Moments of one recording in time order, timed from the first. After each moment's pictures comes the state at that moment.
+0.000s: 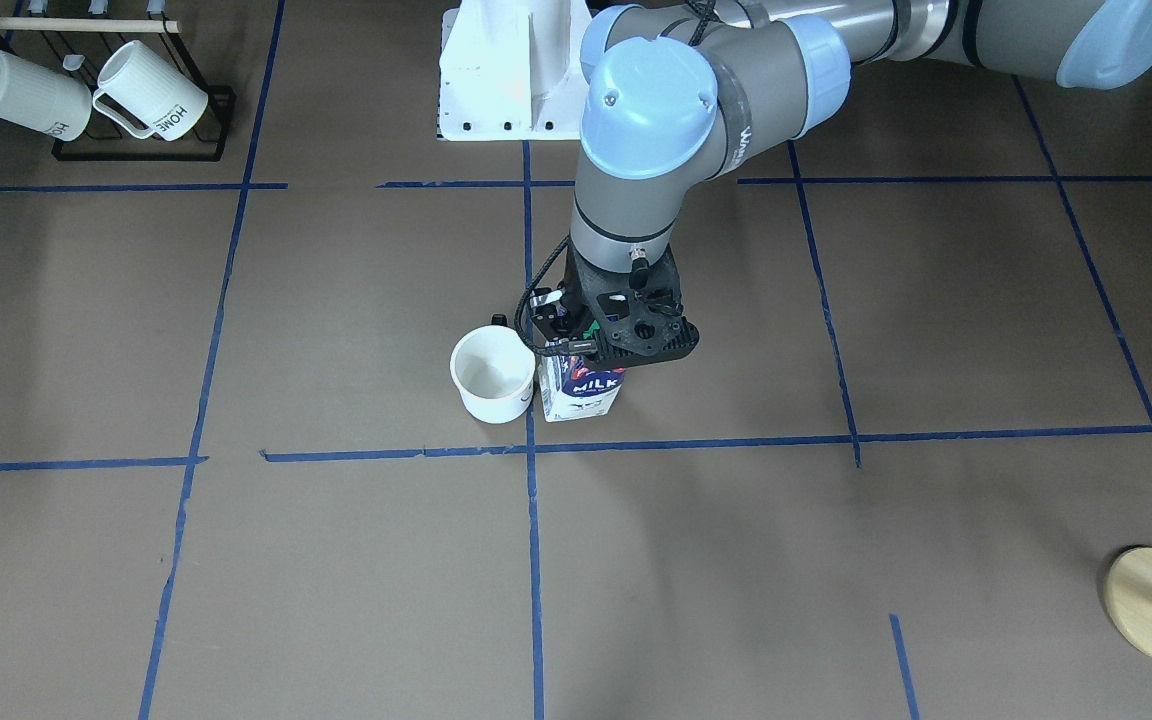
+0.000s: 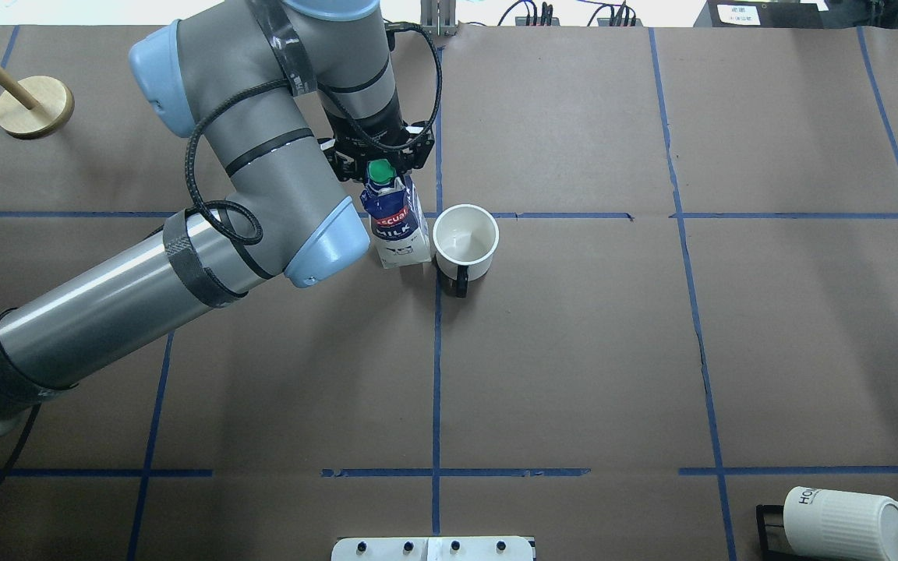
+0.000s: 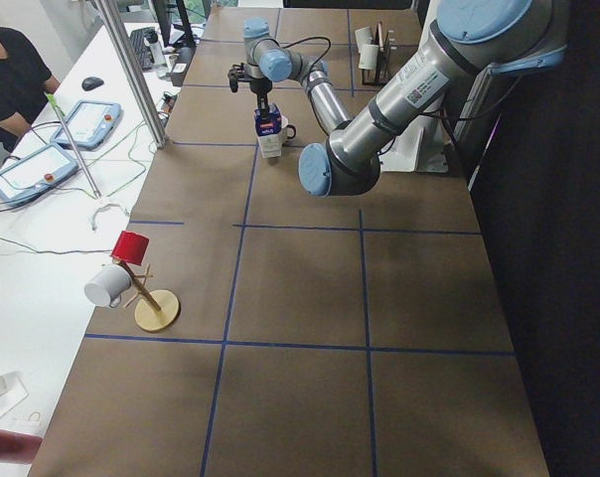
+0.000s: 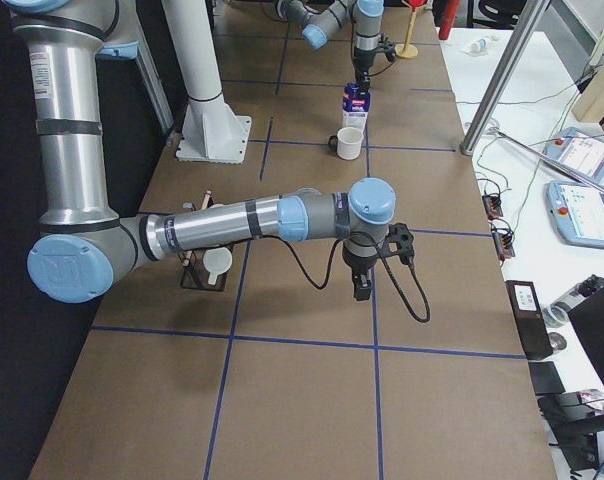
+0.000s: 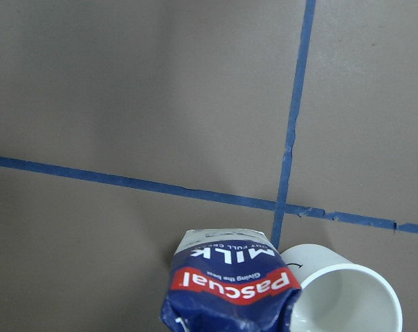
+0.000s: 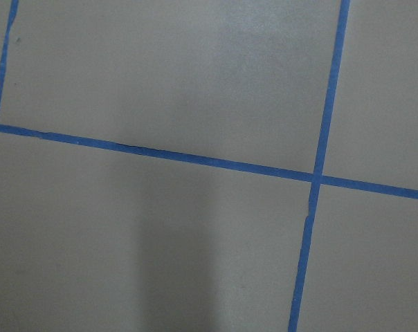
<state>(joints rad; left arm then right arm) -0.74 -2.52 -1.49 -1.42 -2.07 -1.20 1.51 -1.53 1.76 -1.68 2.40 -0.03</state>
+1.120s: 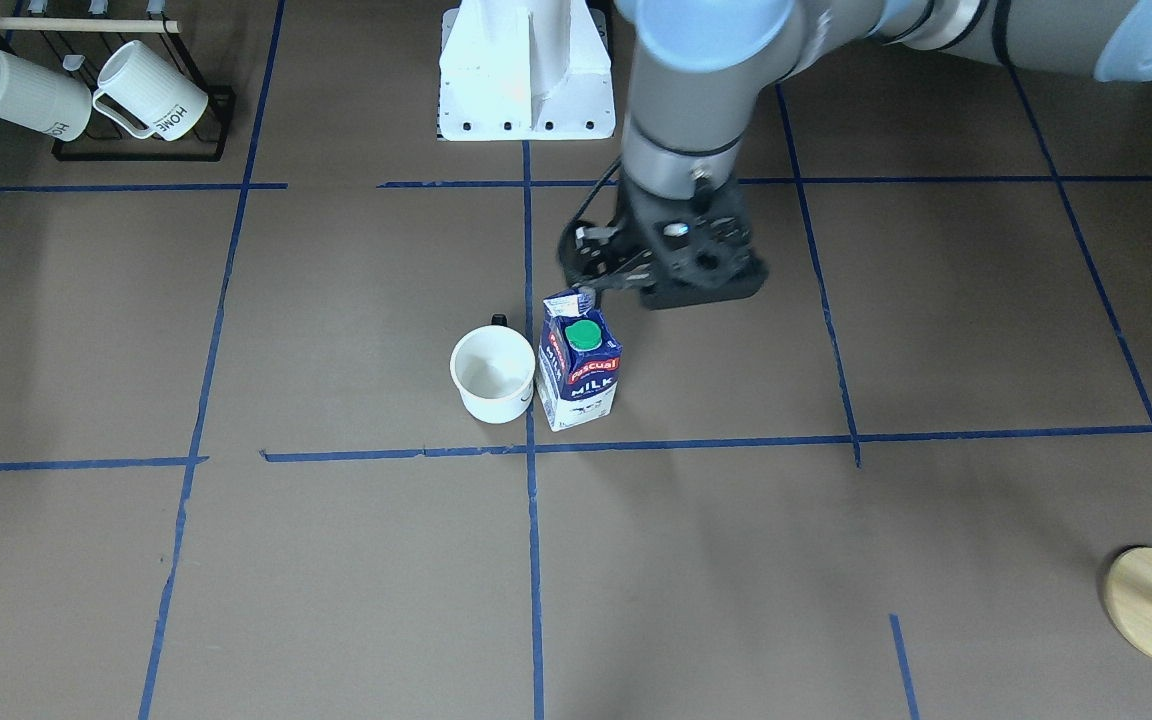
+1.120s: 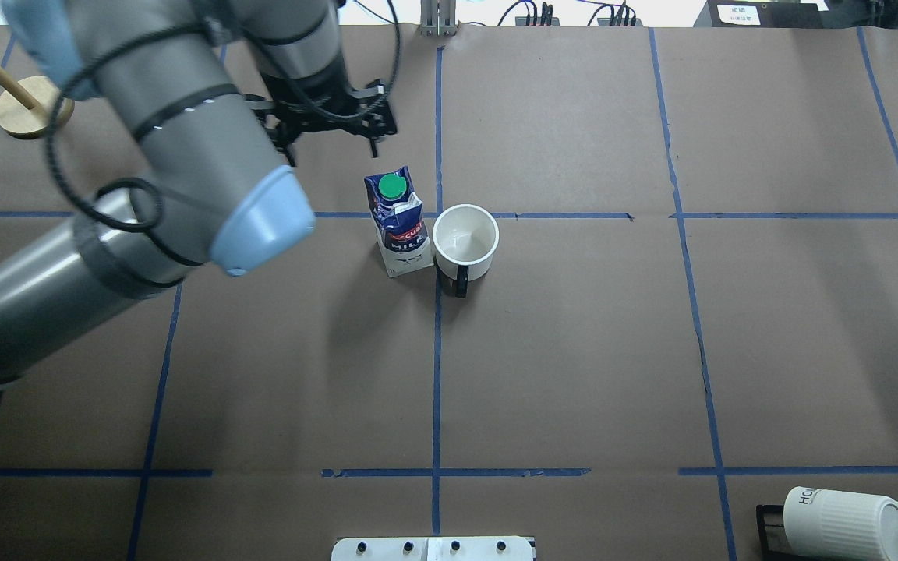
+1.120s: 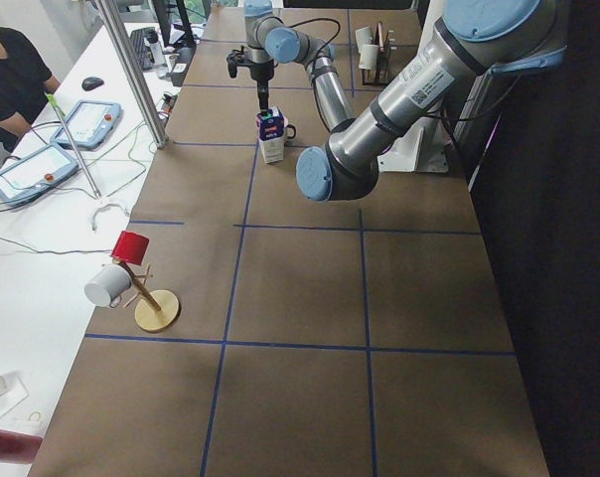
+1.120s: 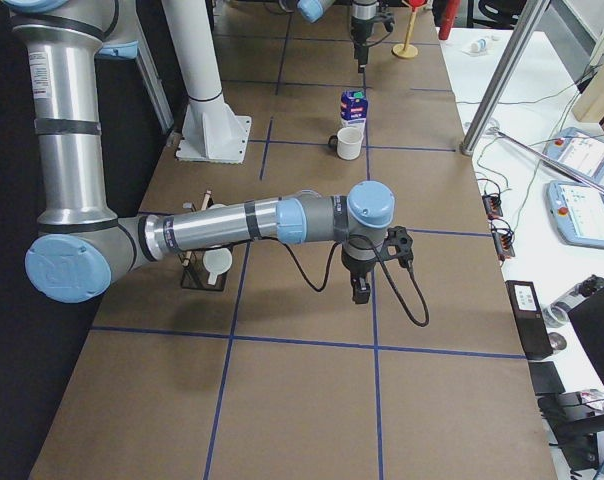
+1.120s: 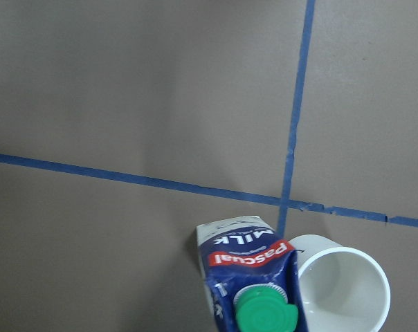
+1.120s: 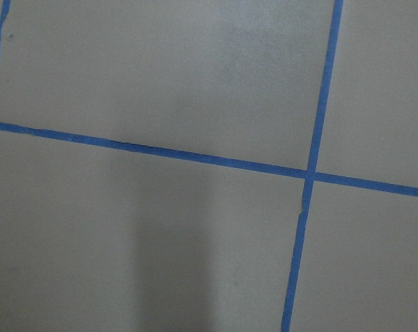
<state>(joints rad) -0.84 -2.45 -1.76 -1.14 -2.09 -1.05 1.52 -1.55 1.75 -1.68 2.39 -0.04</state>
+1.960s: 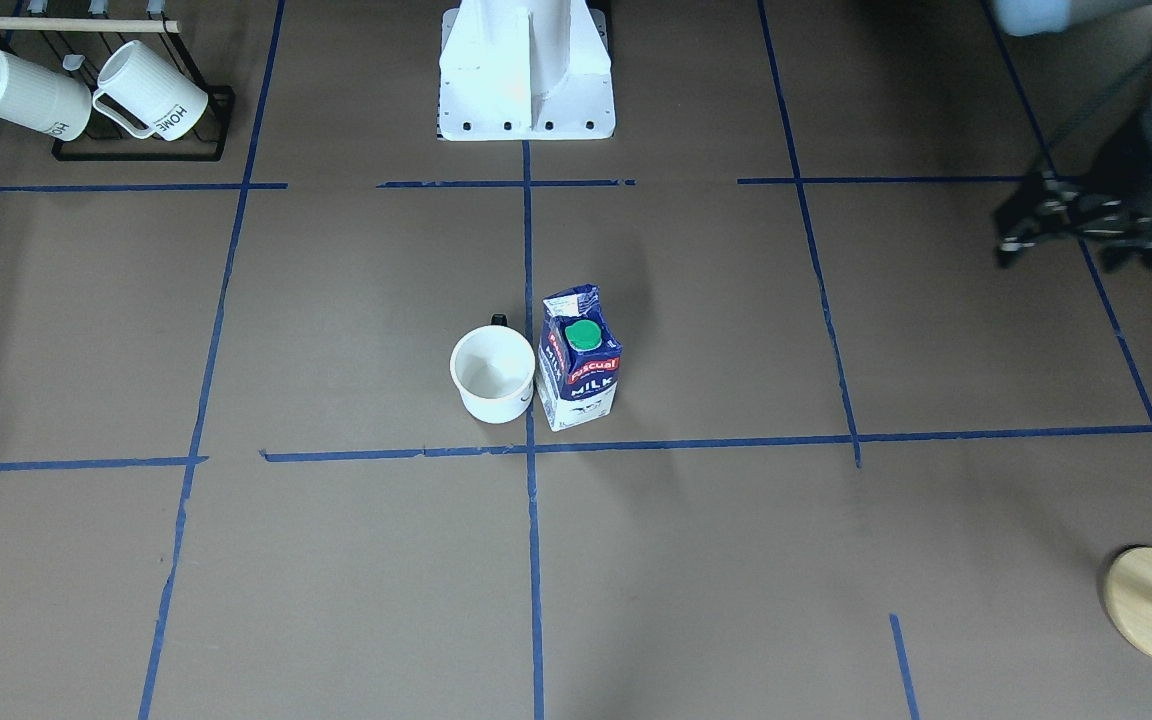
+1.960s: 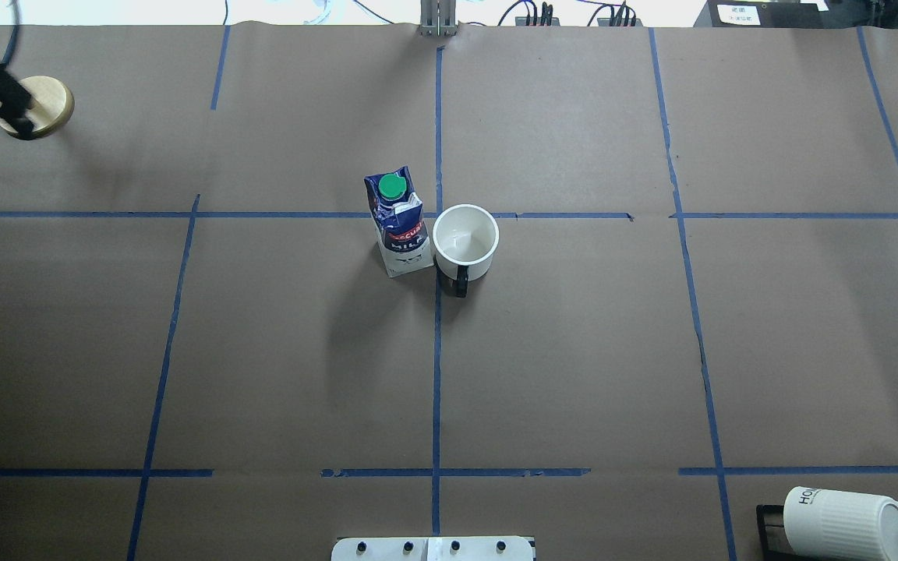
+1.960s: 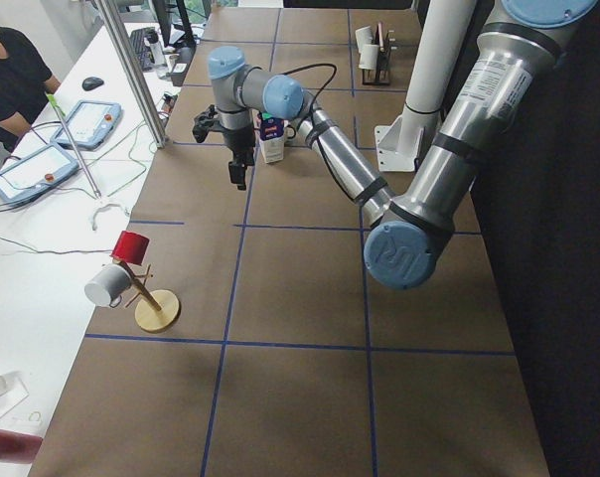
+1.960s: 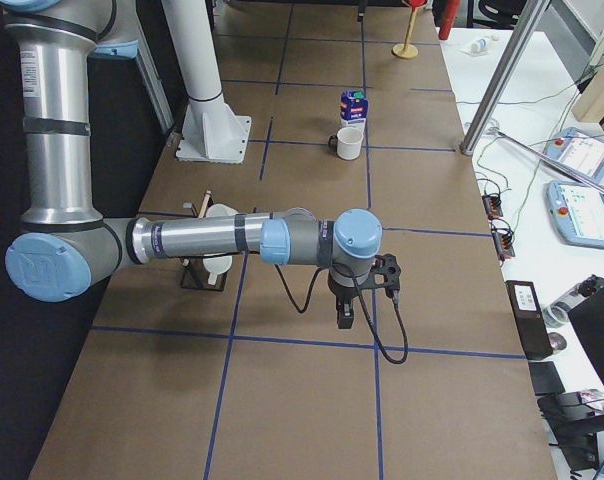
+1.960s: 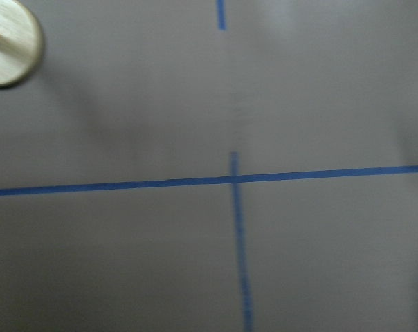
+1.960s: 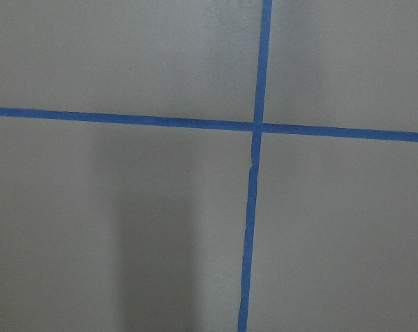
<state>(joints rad) -1.28 -1.94 -1.96 -1.08 -2.27 -0.26 1.57 -1.61 1.72 -1.68 2.39 -0.06</state>
